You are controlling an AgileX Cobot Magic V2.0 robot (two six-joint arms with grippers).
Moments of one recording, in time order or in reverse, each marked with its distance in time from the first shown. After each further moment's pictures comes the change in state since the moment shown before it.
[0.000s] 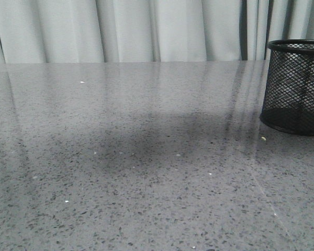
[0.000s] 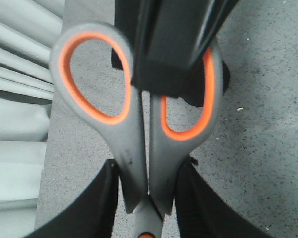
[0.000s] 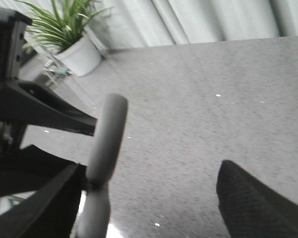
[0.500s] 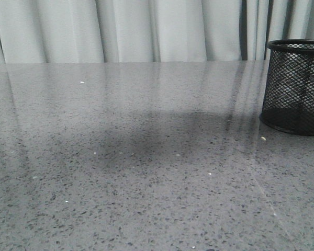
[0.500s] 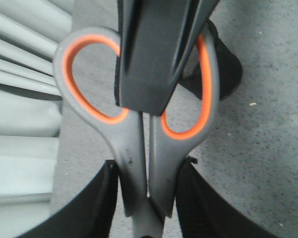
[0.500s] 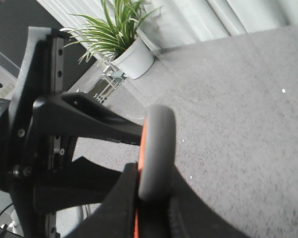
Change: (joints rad) left arm 0.000 -0.020 0.000 0.018 -0.026 -0.001; right arm 0.002 0.104 -0.056 0.147 0.142 -0.035
